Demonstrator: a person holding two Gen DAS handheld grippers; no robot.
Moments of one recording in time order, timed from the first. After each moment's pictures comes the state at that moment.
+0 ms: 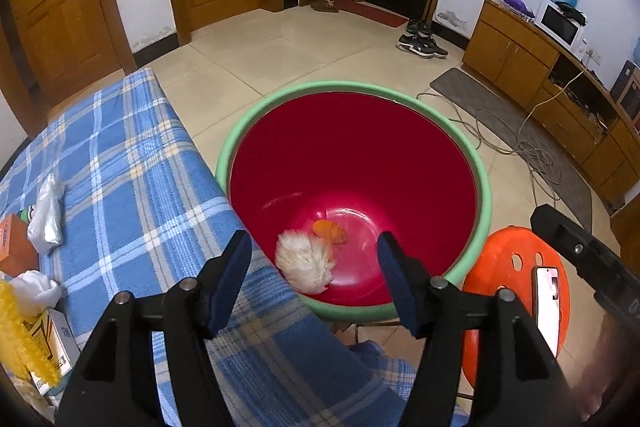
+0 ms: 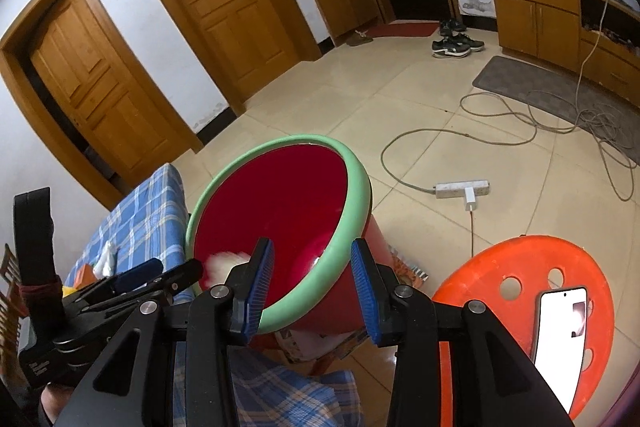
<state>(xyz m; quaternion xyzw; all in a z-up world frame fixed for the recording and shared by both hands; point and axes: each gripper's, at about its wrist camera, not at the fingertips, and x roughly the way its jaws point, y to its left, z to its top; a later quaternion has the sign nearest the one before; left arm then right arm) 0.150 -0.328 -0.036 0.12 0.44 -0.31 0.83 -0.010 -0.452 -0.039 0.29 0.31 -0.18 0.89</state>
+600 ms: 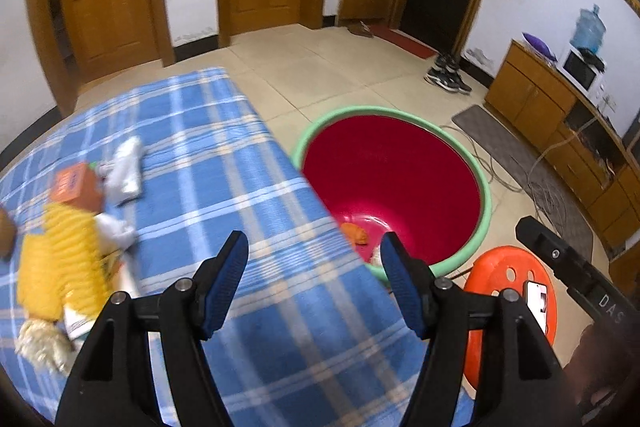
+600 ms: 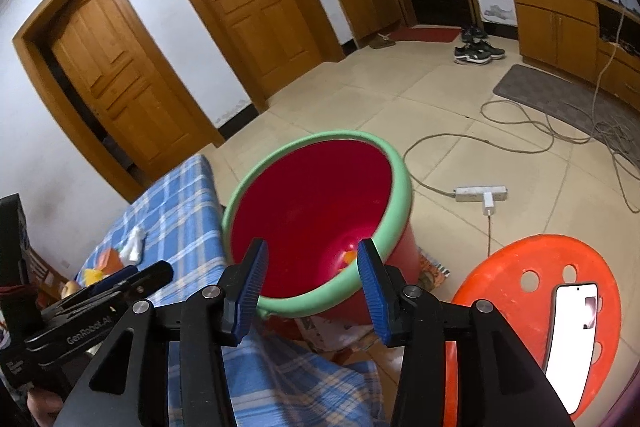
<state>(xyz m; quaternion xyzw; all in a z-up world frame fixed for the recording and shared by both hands) 0.131 -0.246 0.001 0.06 0.43 -0.26 0.86 -0.013 -0.412 -0.019 0.27 0.30 -0.14 0.90</state>
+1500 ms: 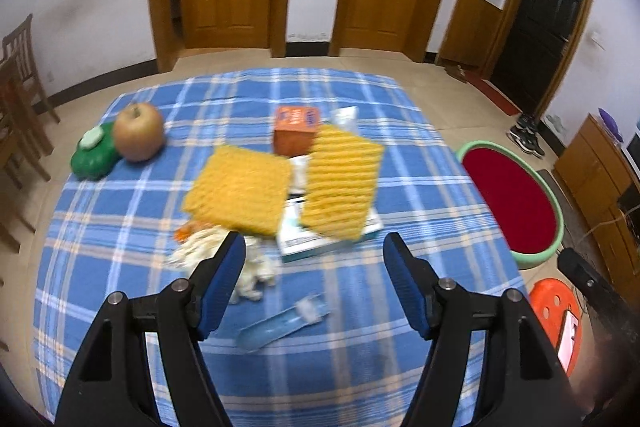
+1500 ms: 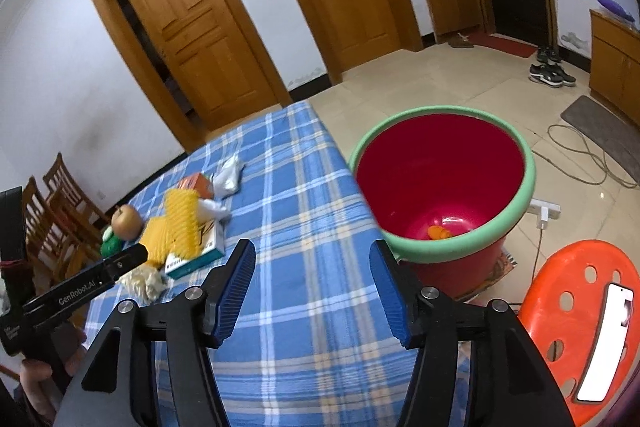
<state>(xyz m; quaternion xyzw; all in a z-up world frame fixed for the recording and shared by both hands) 0.109 -0.061 0.010 -0.02 0.42 -0.10 0.90 0.004 -0.291 -0.005 0.21 0.33 -0.03 0.92</state>
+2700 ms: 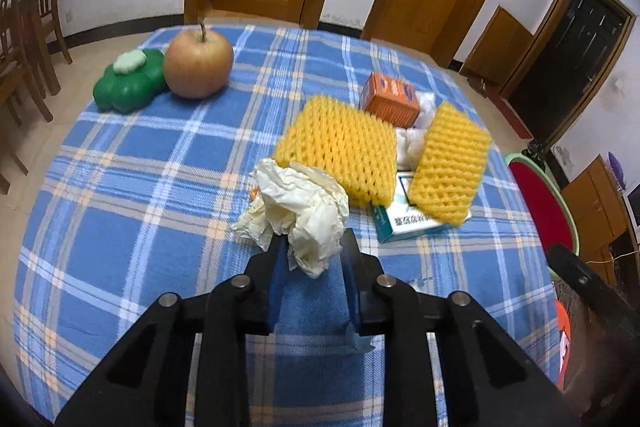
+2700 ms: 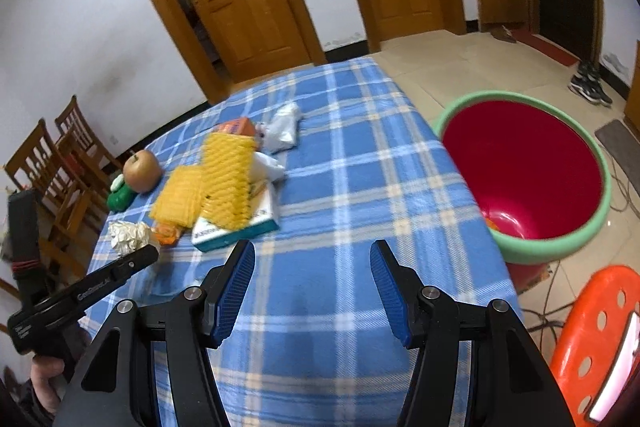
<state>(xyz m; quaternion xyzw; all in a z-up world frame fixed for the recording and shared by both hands) 0.125 0.016 -0.029 -0.10 0.45 -0.08 0.89 0.063 -0.217 -0.015 0.15 0.38 0.04 0.91</state>
